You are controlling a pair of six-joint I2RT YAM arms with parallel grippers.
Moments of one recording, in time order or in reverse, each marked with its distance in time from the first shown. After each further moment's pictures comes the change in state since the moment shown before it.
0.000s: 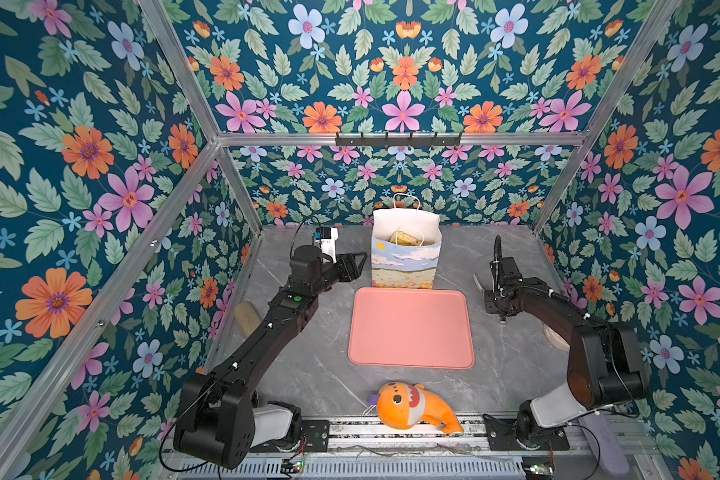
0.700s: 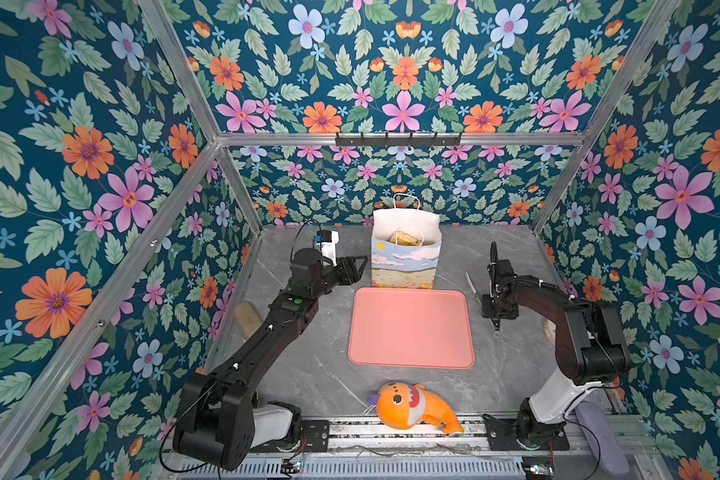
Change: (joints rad) left arm 0.001 -0.011 -0.031 0.017 0.017 -0.004; right arm -0.035 0.145 0.036 -0.018 -0.079 0.047
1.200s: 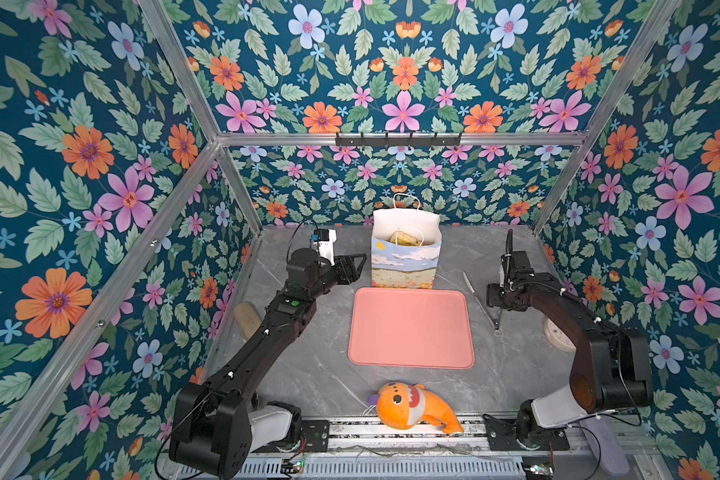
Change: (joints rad) left arm 0.000 -0.047 0.009 -0.015 -0.015 -0.002; right arm -0.027 -0.225 0.020 -0.048 -0.052 0.024
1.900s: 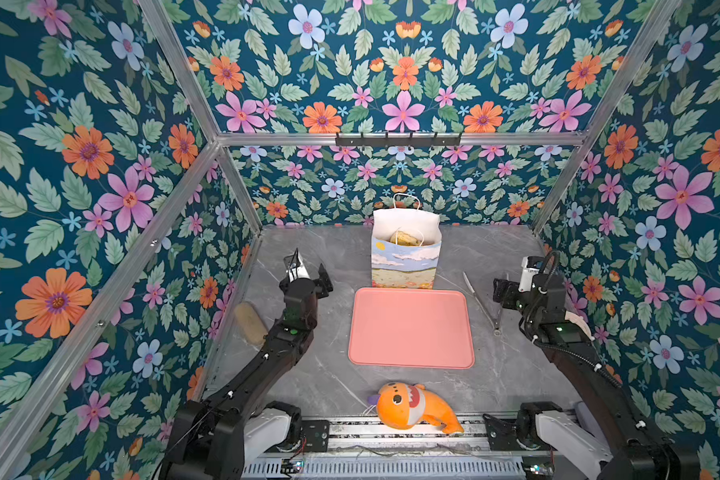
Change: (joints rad) left arm 0.000 -0.100 -0.382 0.280 -0.906 0.268; right arm 0.001 -0.525 -0.418 0.560 -0.018 0.007
